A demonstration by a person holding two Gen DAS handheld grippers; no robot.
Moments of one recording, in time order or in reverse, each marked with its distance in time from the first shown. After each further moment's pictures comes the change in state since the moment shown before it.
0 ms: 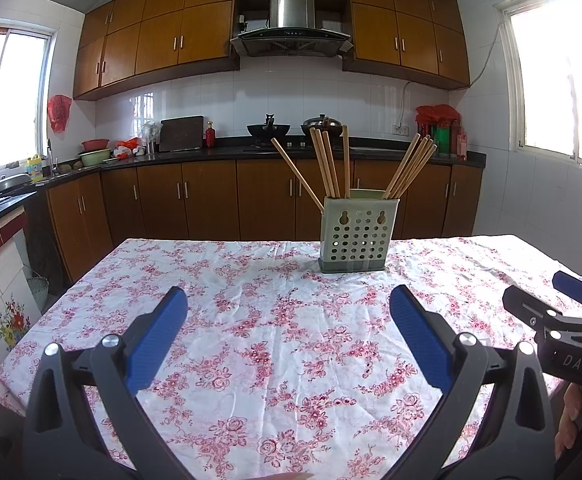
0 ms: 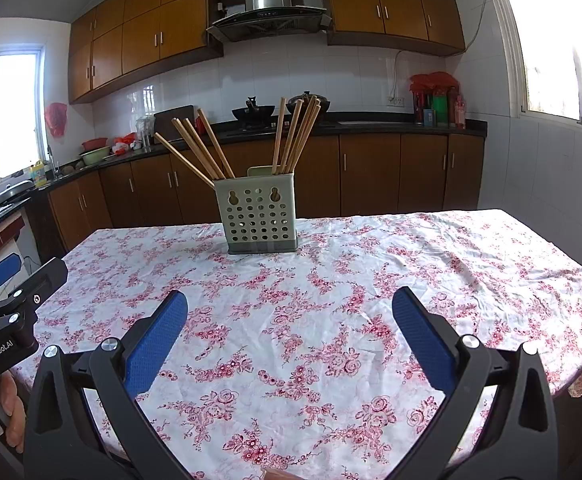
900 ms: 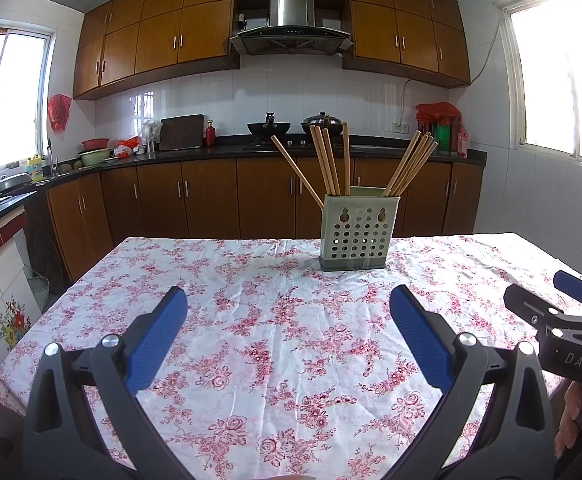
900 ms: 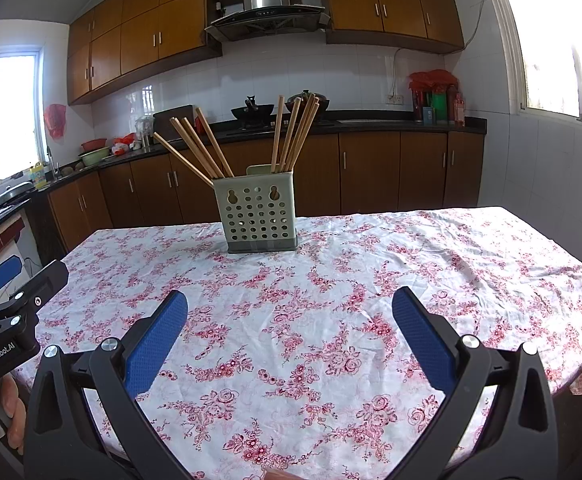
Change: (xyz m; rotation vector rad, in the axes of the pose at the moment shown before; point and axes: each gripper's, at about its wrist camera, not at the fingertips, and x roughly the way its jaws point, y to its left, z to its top) left arm 0.001 0.003 -0.003 0.001 0.004 -0.003; right arm 0.001 0.000 0.000 0.004 0.002 0.000
